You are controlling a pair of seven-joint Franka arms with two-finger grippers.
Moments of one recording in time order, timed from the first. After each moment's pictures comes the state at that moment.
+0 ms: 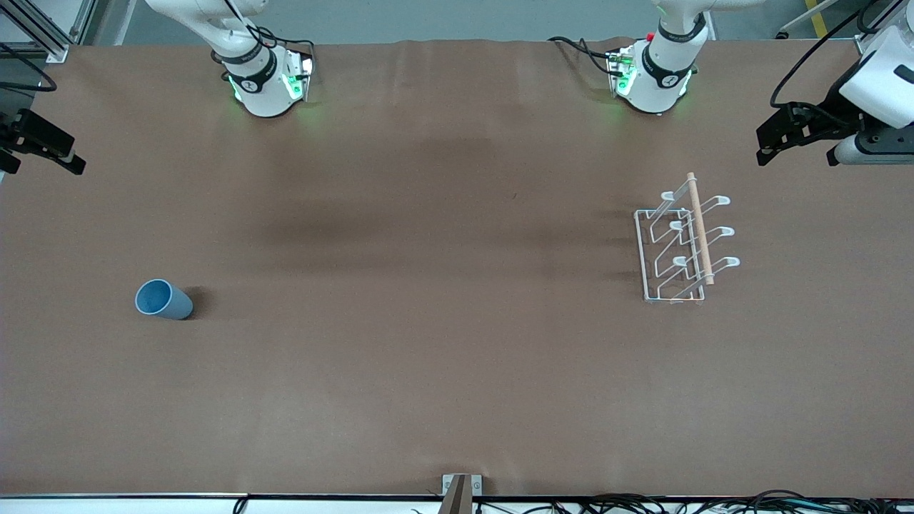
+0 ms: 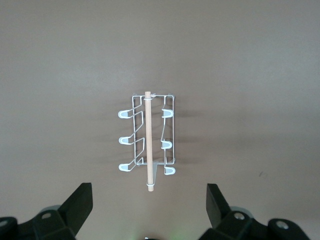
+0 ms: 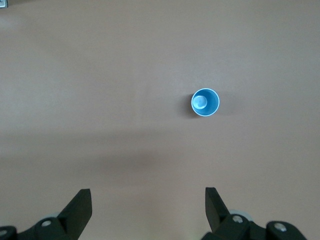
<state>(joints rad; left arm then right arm) -0.01 -0.06 -0.13 -1.53 0.02 1.49 -0.10 -0.02 -0.03 -0.03 -1.47 0.05 1.46 0.01</state>
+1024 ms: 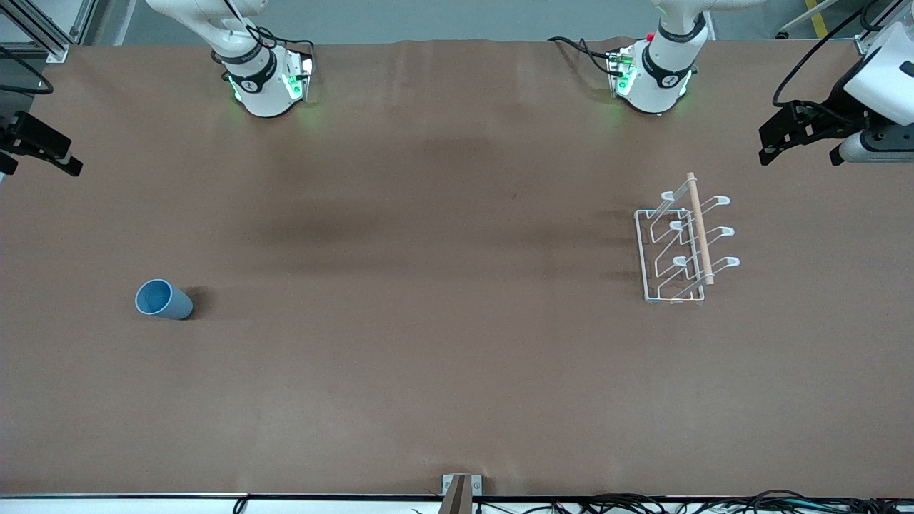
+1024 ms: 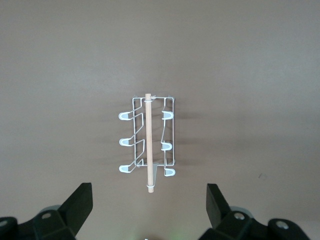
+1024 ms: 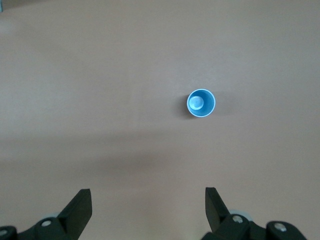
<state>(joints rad) -0.01 -0.05 -0.13 -1.52 0.02 1.49 -0.10 -0.05 -0.03 -0.04 -1.47 0.05 1.47 0.01</state>
